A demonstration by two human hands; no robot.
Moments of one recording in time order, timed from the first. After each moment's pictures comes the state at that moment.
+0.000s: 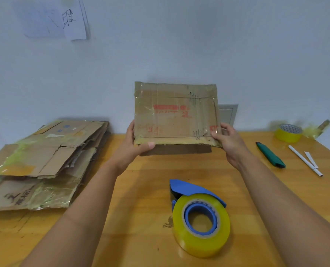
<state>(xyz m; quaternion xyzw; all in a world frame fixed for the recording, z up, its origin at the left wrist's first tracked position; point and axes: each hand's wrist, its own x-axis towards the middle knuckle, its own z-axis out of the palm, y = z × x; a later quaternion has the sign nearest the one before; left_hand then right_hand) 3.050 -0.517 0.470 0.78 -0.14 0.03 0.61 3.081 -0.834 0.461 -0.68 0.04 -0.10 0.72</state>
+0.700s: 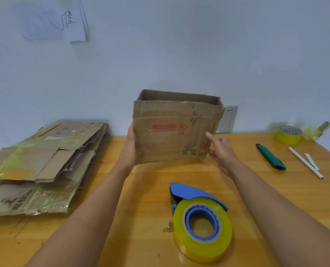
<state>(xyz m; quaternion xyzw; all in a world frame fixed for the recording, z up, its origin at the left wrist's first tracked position) 3.062 -0.535 0.458 0.76 -0.06 0.09 0.64 3.097 -0.820 0.428 -0.68 0.08 -0.02 0.73</state>
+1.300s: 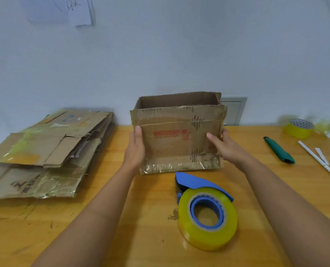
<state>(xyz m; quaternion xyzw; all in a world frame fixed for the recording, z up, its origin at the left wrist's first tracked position) 3.050 -0.540 0.430 0.77 0.07 0.12 0.63 3.072 -0.824 0.436 -0.84 0.00 0.03 0.54</state>
